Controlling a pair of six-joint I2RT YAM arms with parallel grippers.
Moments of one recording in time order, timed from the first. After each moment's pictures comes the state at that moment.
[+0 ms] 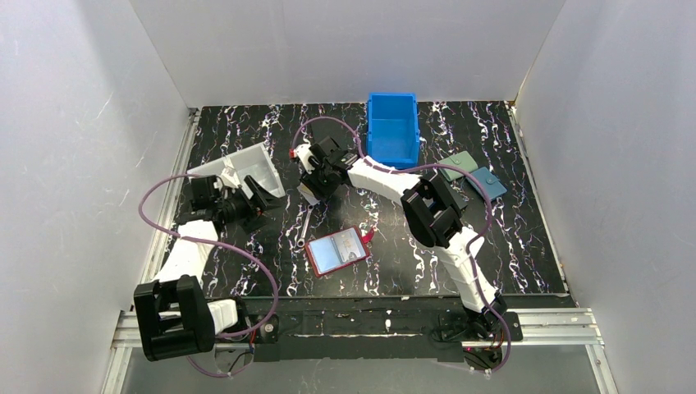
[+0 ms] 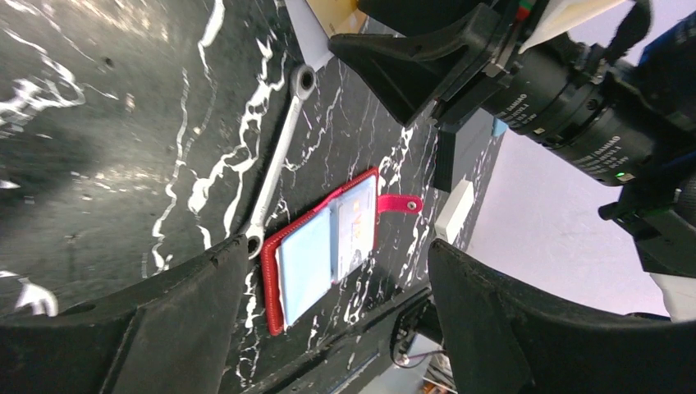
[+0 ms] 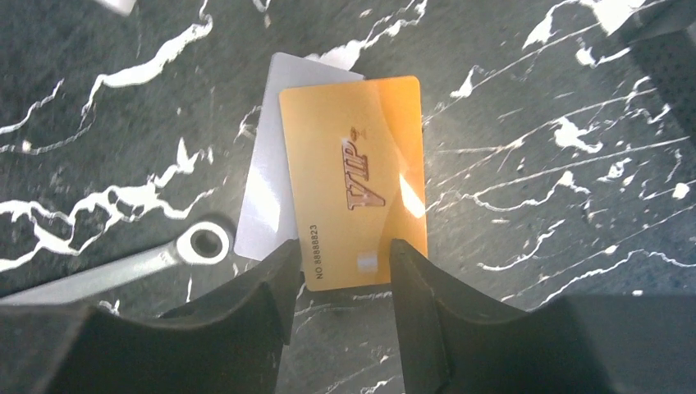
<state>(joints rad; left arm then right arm) 0.15 1.18 0.65 -0.34 0.70 -0.64 0.83 2.37 1.96 -0.51 -0.14 -0.20</state>
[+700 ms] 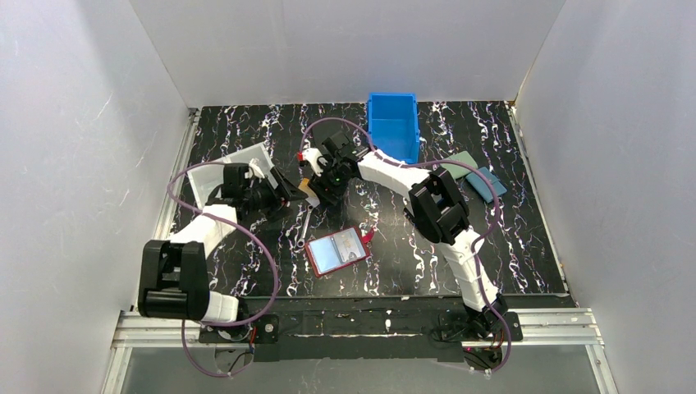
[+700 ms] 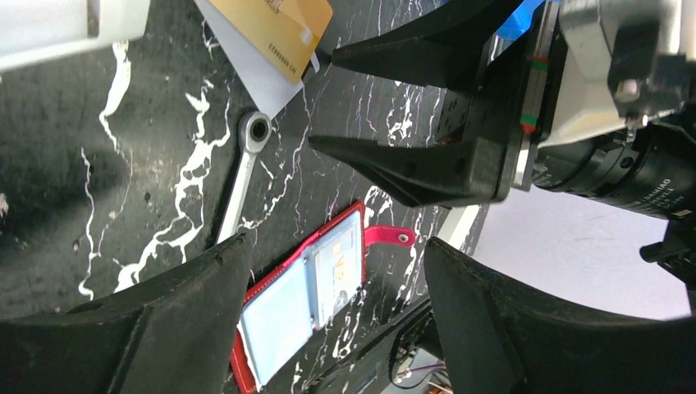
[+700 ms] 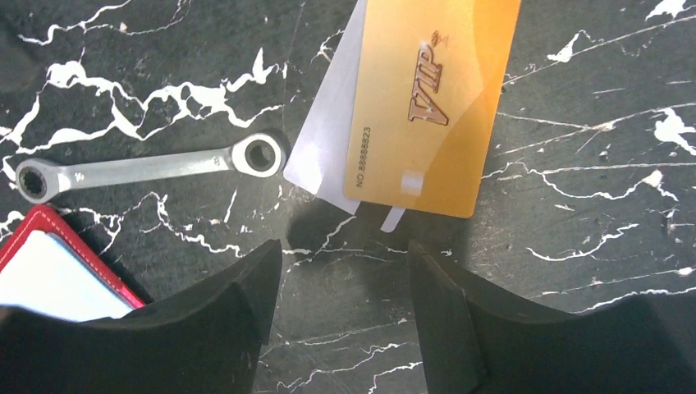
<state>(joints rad) -0.07 1.39 0.70 -0.11 0.60 -0.79 0.76 2.34 1.93 -0.62 -0.42 -0.35</state>
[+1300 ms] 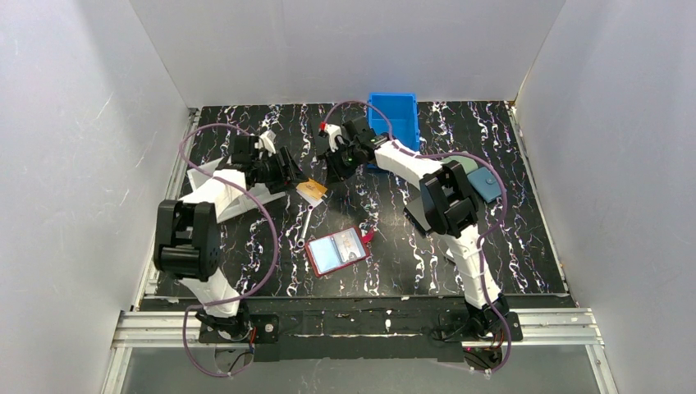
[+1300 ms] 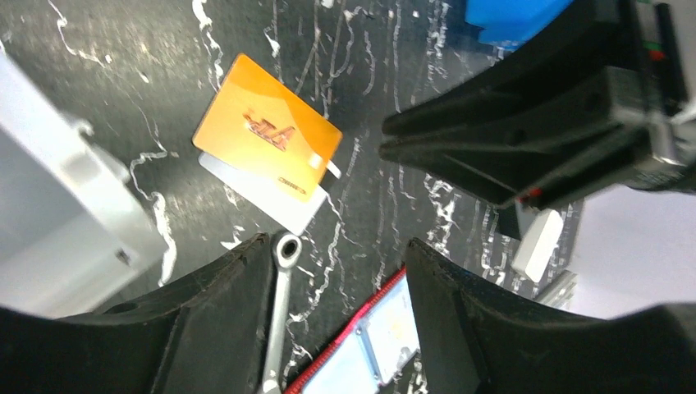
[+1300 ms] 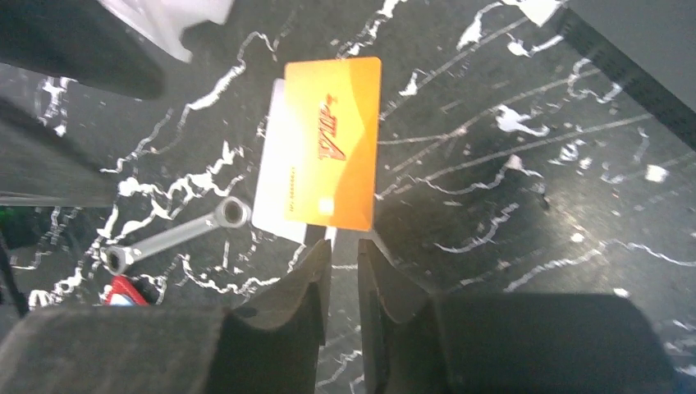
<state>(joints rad) -0.10 1.66 1.04 -0.23 0.53 -0.51 0.64 2.34 1.93 -0.47 -0.57 -0.08</state>
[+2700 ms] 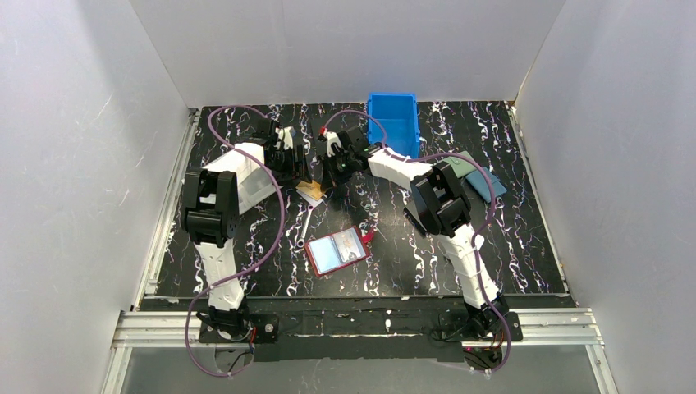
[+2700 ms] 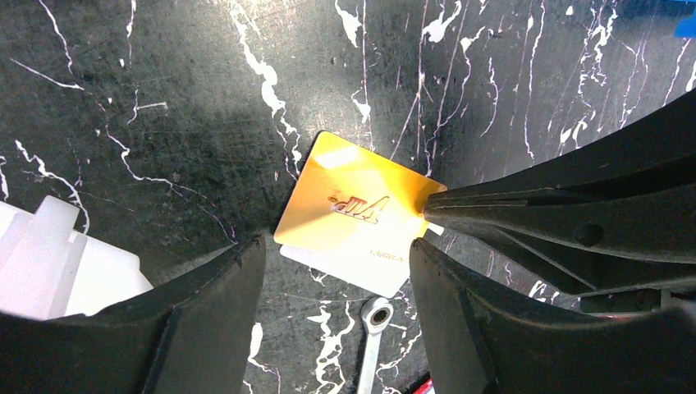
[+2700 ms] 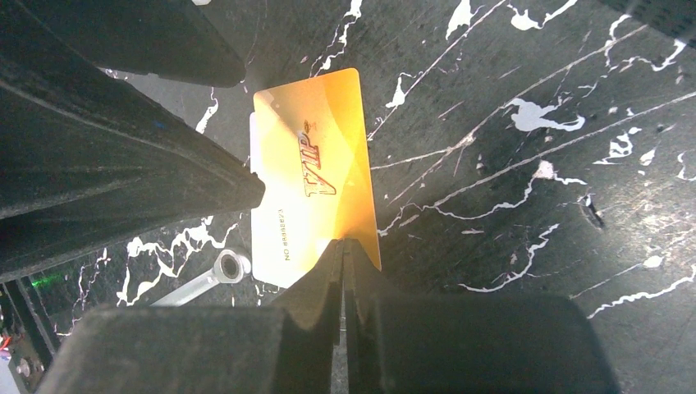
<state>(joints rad) -0.16 2.02 1.45 -0.56 0.36 -0.23 0.66 2.40 1.90 -0.34 -0.52 0.18</state>
